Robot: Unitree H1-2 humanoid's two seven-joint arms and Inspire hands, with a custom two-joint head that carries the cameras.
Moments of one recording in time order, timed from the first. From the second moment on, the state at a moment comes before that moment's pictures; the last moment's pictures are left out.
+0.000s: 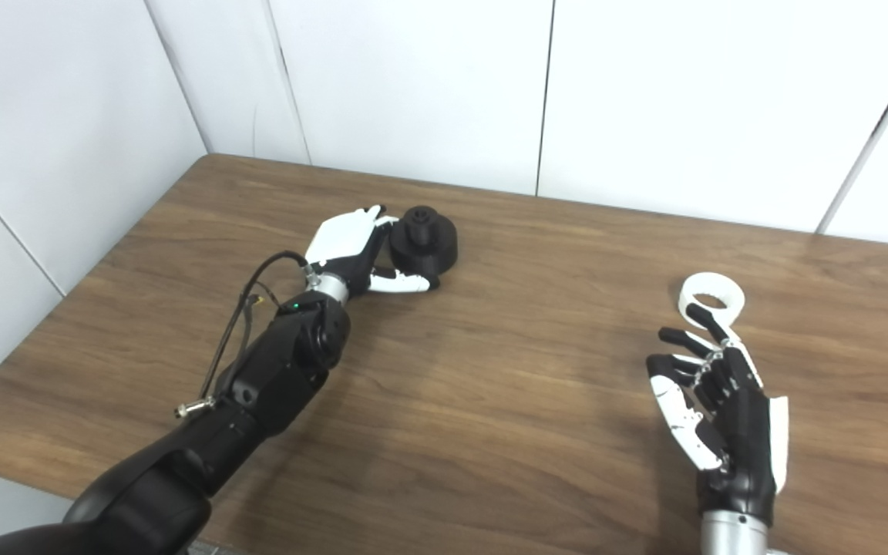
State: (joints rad) left arm -0.52 0.29 -0.27 0.51 0.73 0.31 0.13; right arm 0.04 0.06 0.03 -0.15 -0.14 -0.12 -0.11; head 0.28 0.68
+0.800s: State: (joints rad) left arm -0.62 0.18 -0.08 0.83 0.45 -0.02 0.44; right arm 0.05 0.06 0.03 -0.17 -0.13 -0.09 -0.11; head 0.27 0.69
